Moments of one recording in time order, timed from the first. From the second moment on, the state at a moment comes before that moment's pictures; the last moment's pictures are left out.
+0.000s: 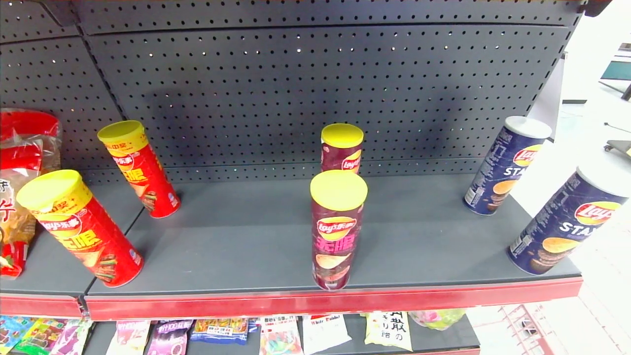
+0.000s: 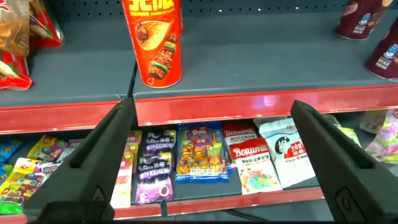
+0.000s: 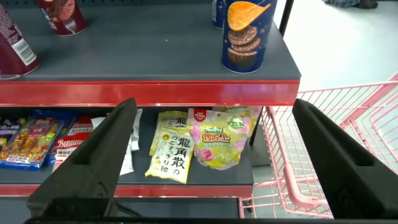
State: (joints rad) left arm 0.00 0.00 0.00 0.00 -0.06 0.00; right arm 0.00 0.00 0.00 0.00 0.04 0.00
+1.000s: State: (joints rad) left arm 0.00 0.00 0.00 0.00 -0.06 0.00; right arm 0.00 0.00 0.00 0.00 0.03 0.00
